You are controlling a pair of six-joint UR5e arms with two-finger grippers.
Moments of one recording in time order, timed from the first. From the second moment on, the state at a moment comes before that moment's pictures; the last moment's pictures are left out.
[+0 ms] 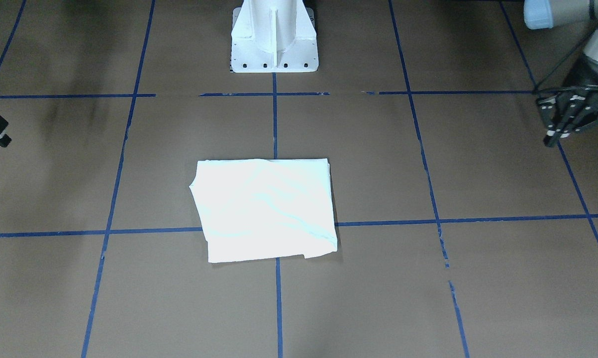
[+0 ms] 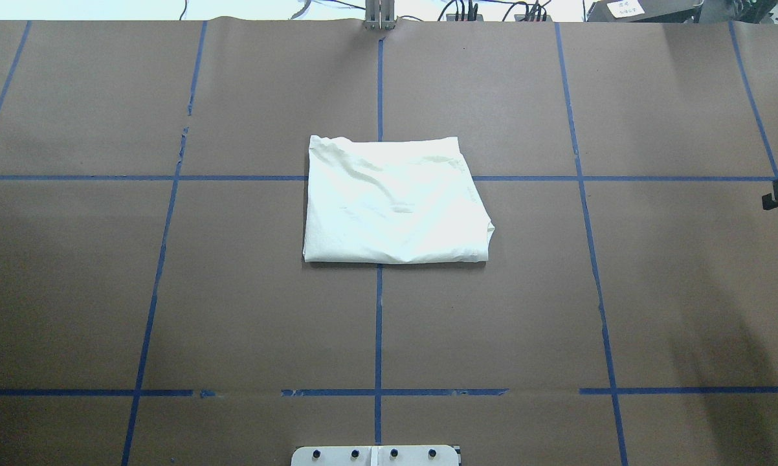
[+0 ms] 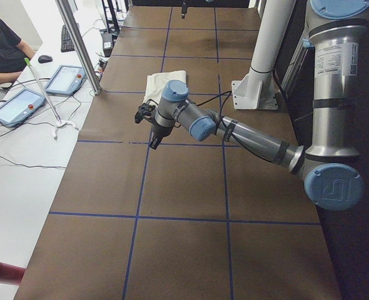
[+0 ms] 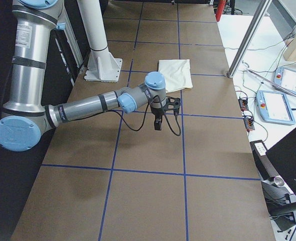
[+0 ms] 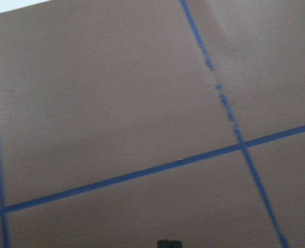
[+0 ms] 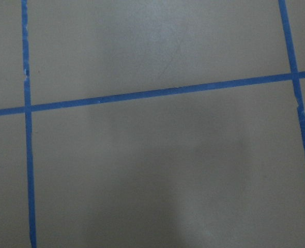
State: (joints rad) left arm -1.32 -1.53 -1.96 -1.85 -2.18 -0.30; right arm 1.25 -1.78 2.01 -1.33 2.29 0.65
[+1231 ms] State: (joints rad) left arm -1.59 -1.51 -1.72 -1.65 -2.39 0.00; right arm 1.40 -1.80 1.94 -1.49 2.28 0.25
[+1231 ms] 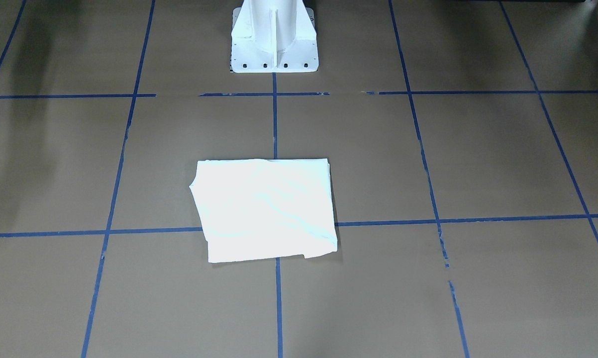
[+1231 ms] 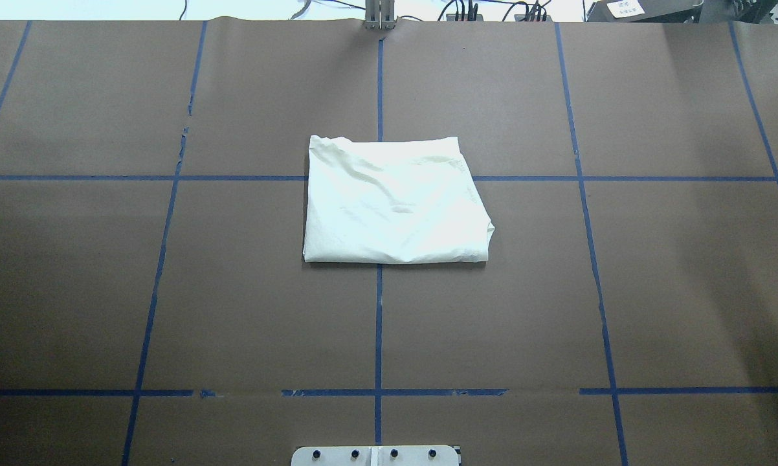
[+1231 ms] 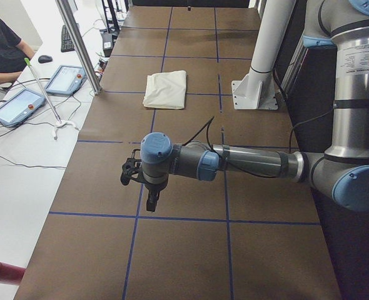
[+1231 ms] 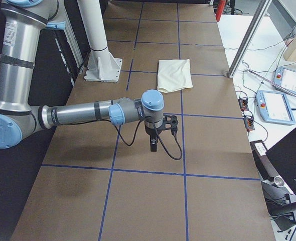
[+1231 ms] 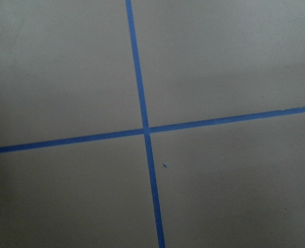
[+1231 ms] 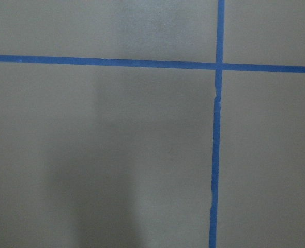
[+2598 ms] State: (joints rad) left arm -1.59 -1.45 -1.85 -1.52 -2.37 0.11; right arm 1.46 -1.73 1.90 -1.63 2.34 0.21
